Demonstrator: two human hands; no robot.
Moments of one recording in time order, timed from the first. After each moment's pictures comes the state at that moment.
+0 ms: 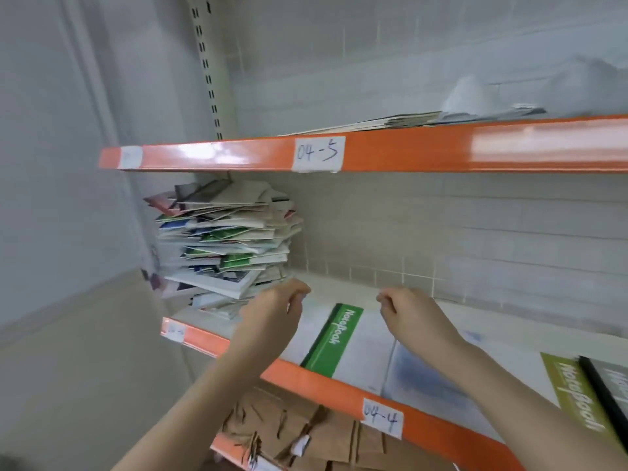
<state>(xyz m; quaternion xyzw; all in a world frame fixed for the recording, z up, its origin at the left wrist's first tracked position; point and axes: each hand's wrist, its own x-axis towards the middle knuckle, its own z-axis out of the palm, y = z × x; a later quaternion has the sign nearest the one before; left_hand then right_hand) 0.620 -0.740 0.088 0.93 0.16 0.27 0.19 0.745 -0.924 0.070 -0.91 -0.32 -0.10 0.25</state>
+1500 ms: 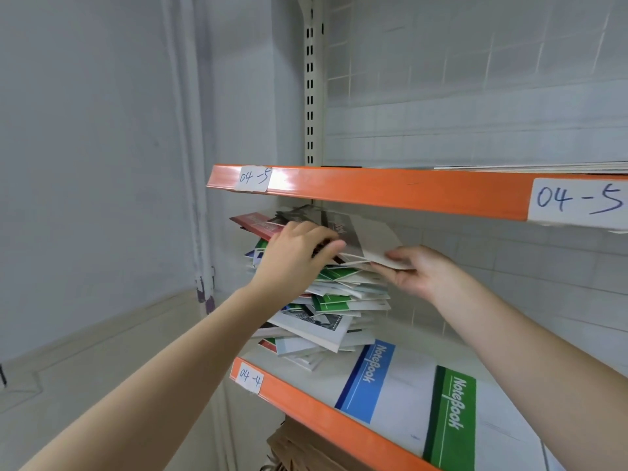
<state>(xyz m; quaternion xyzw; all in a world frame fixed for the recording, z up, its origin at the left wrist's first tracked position) 0.636 -0.534 0.175 0.92 0.05 0.38 0.10 0.761 -0.691 0.181 -0.43 -0.07 0.33 0.84</state>
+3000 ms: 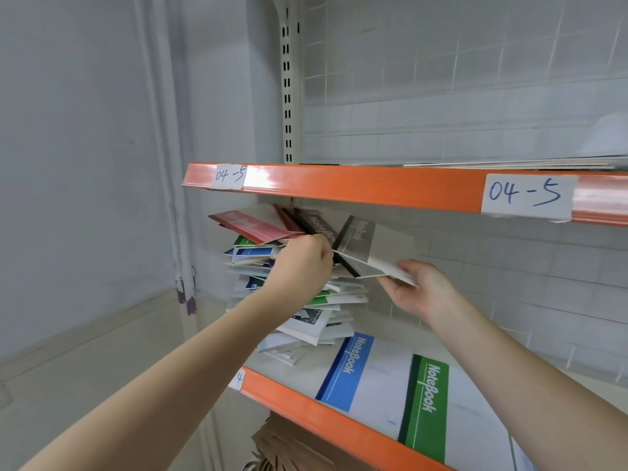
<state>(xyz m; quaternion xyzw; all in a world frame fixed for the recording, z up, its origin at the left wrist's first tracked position) 0.644 -0.583 0.177 0.93 0.12 0.31 0.18 0.764 -0.728 0.151 -0.35 0.00 0.30 0.89</state>
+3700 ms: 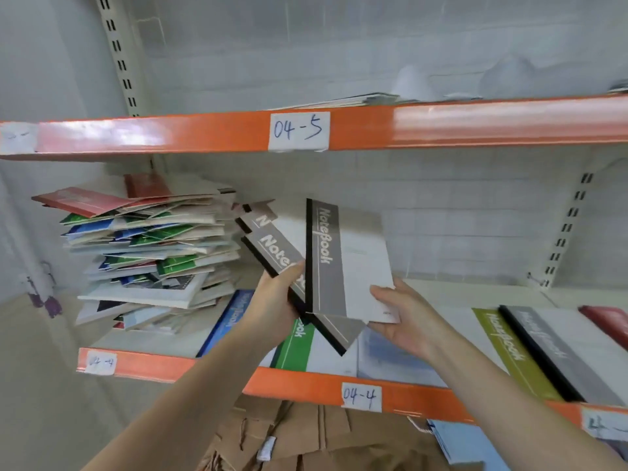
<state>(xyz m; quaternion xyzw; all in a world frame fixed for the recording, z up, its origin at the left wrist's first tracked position) 0.674 -0.747 0.082 0.51 0.03 0.10 0.85 0.723 -0.933 0.055 -0.53 -0.06 0.20 0.82</state>
